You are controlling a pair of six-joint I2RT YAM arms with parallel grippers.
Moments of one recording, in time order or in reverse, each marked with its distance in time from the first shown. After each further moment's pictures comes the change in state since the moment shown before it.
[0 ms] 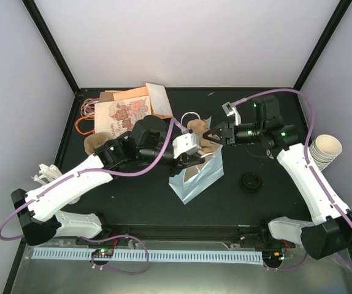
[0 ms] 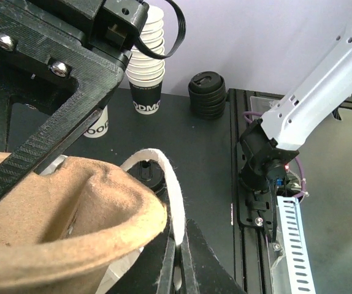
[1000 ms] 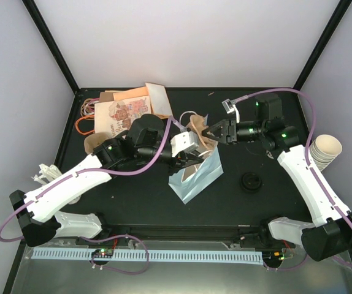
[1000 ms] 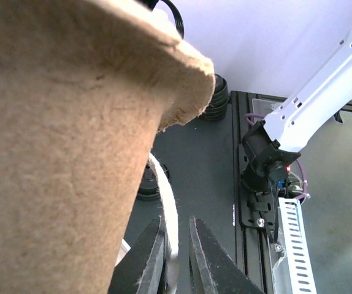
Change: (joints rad) left arm 0.021 -0.008 0.000 -0.002 0.013 0.000; right arm 0.000 -0.013 -0.010 0.118 -0.096 0.098
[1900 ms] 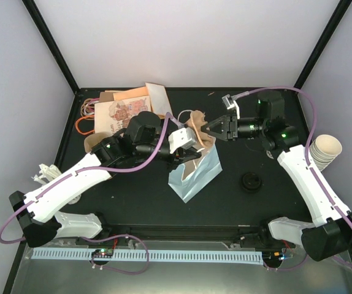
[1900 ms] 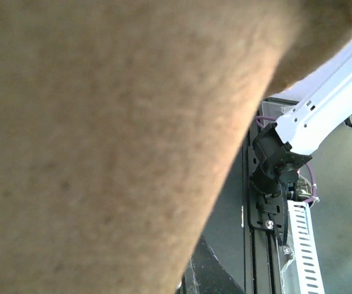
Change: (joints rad) left arm 0.037 0.000 0.000 0.001 0.007 0.001; right arm 0.000 0.000 0.000 0.148 -0.061 0.125
